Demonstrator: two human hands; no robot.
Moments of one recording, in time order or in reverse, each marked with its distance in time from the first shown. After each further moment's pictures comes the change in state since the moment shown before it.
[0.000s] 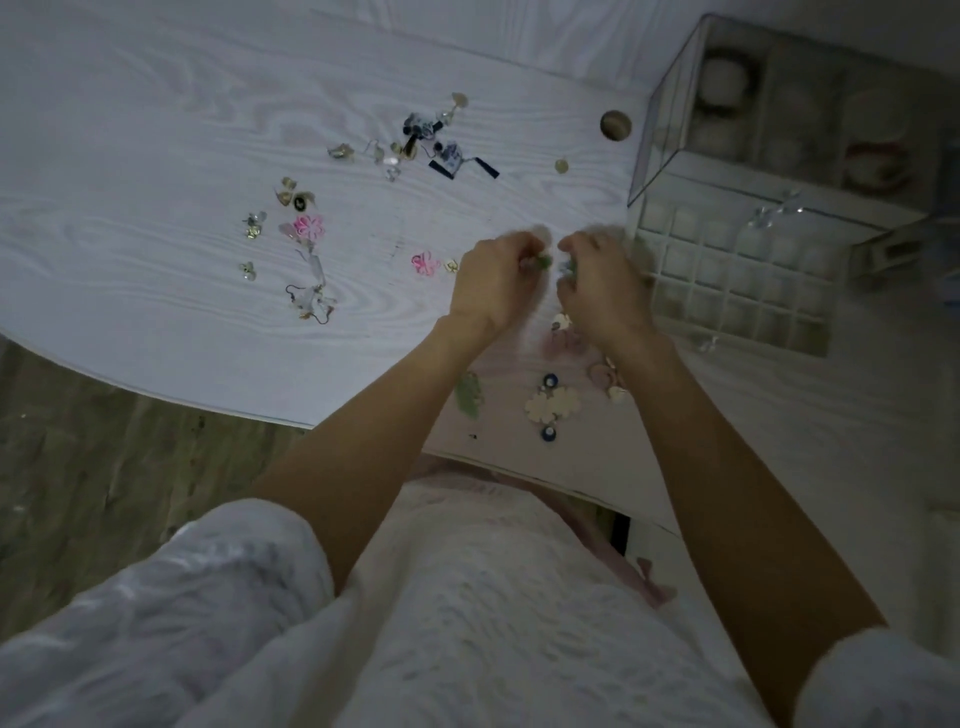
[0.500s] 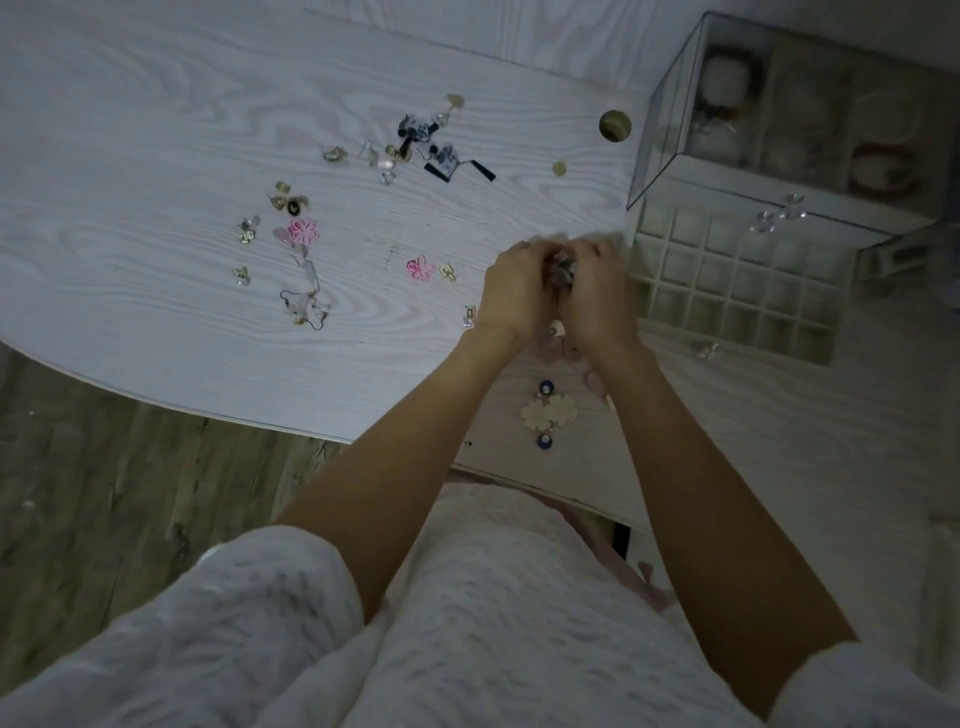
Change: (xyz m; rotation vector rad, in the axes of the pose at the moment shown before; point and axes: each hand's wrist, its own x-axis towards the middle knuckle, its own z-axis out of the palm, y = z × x) left_hand -0.001 0.023 0.017 -0.046 -0.023 -0.022; right_hand 0.005 -0.002 0.011 0.083 0.061 0.110
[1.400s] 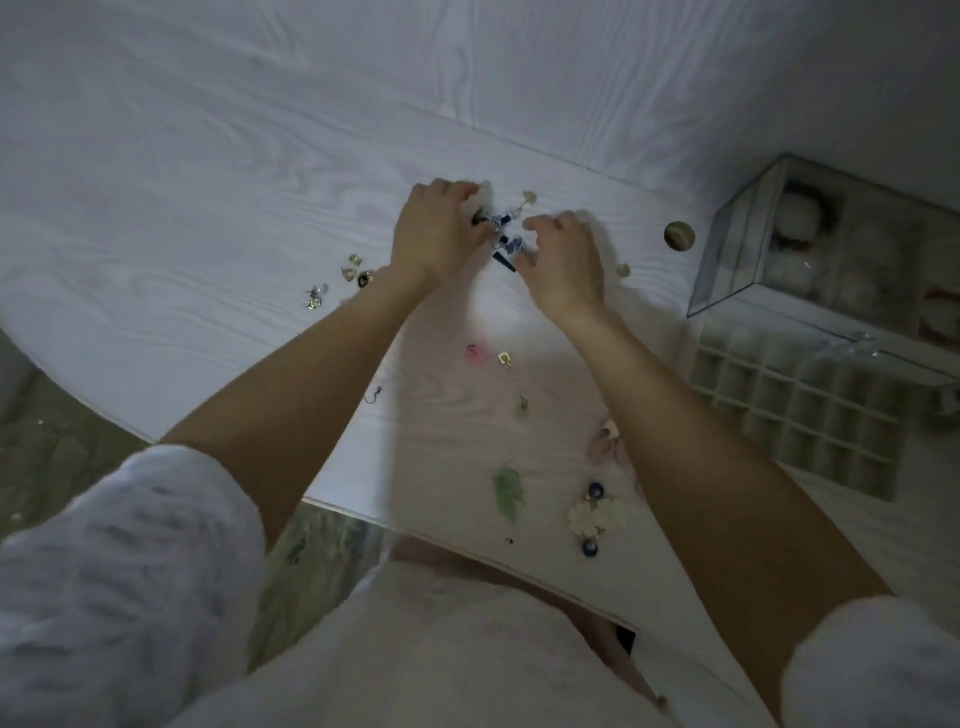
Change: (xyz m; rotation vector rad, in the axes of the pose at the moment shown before) left_hand 0.115 -0.104 -0.129 0.322 0.151 0.013; right_hand 0.111 -0.096 0.026 -0.054 -0.026 -0.207
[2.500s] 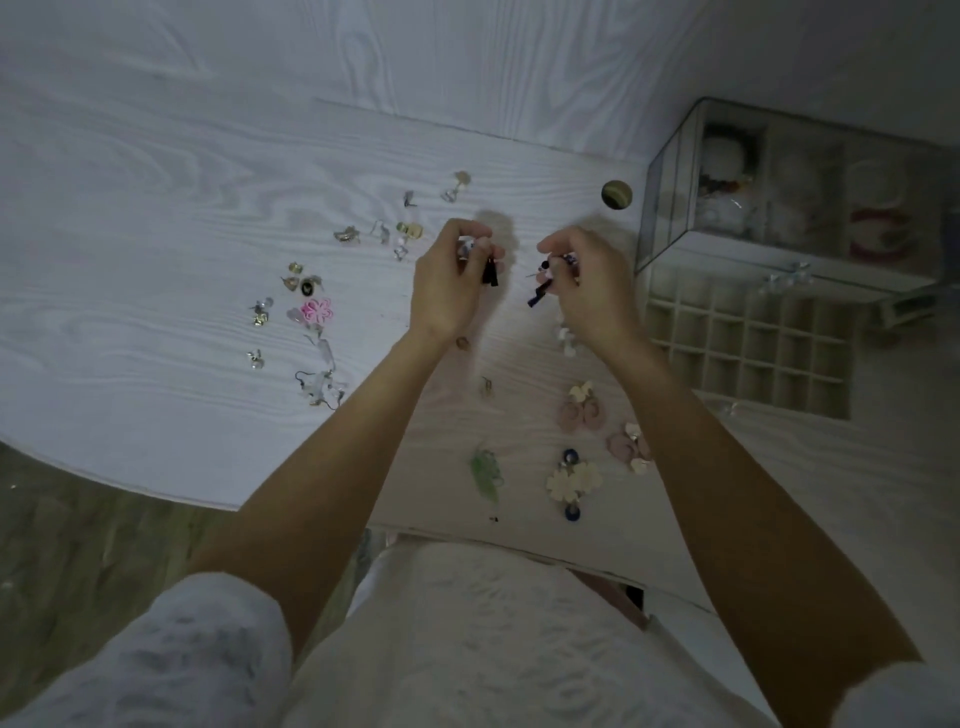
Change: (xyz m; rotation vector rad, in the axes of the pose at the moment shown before) left_hand -0.064 0.066 0.033 -0.784 0.031 -0.074; right_hand -0.066 0.052 -0.031 0.449 0.176 0.125
